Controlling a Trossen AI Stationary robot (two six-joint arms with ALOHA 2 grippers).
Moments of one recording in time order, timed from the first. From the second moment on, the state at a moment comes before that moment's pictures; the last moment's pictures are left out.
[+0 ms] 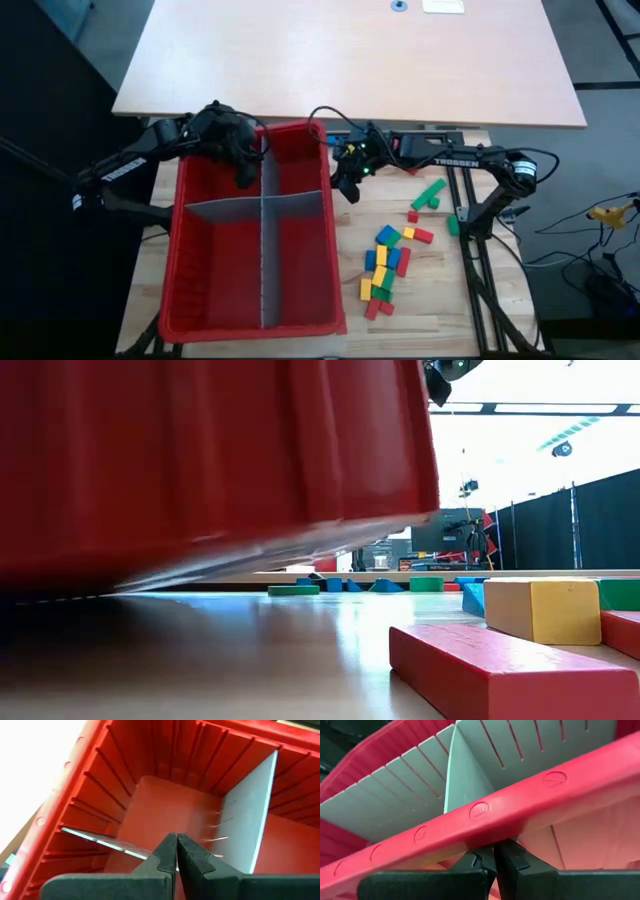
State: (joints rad) left arm 0.44 1.16 1.37 -1.04 0.04 0.00; right arm -0.28 1.63 1.32 -0.27 -0.52 0.23
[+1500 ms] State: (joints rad) left arm 0.44 1.17 1.37 -1.04 0.04 0.02; right arm -0.20 1.63 1.35 -0.47 -0.51 0.15
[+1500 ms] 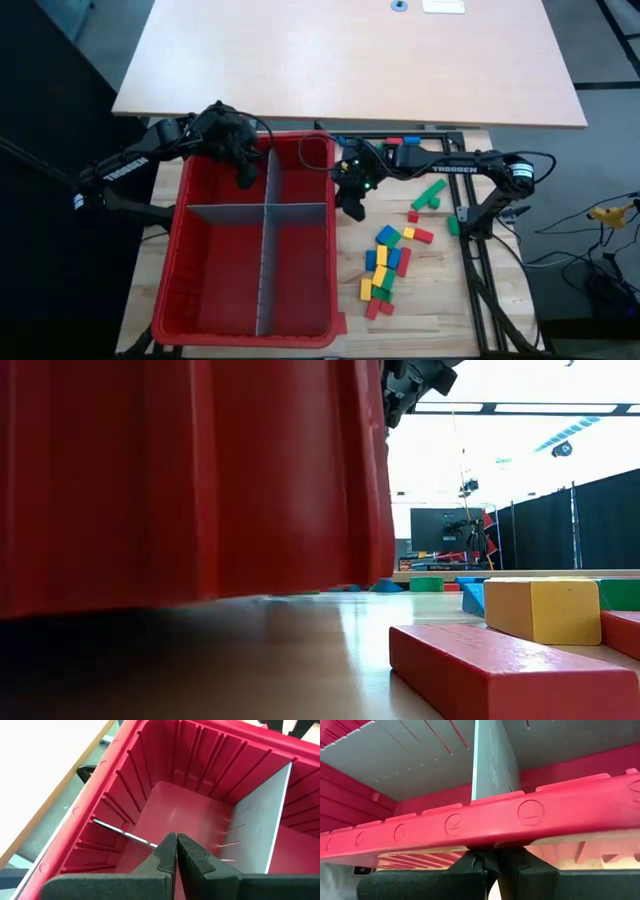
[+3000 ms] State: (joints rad) left arm 0.44 1.15 1.37 -1.07 0.03 0.07; right arm -0.17 1.58 1.40 -0.70 -0.58 0.03
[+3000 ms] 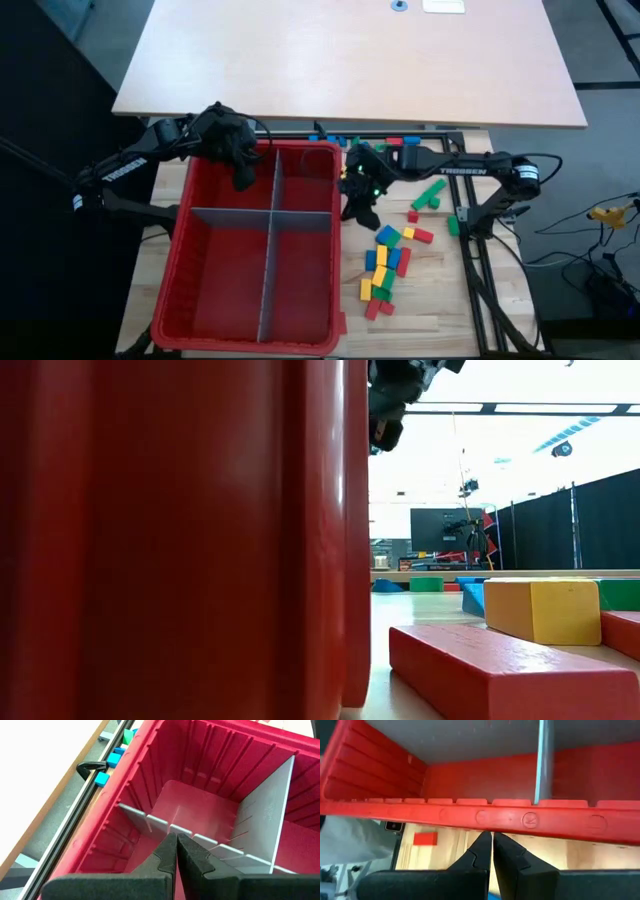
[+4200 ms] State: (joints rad) left arm 0.44 1.15 1.37 -1.10 -0.10 0.07; right arm -0.46 1.63 1.51 -0.57 -0.34 0.00
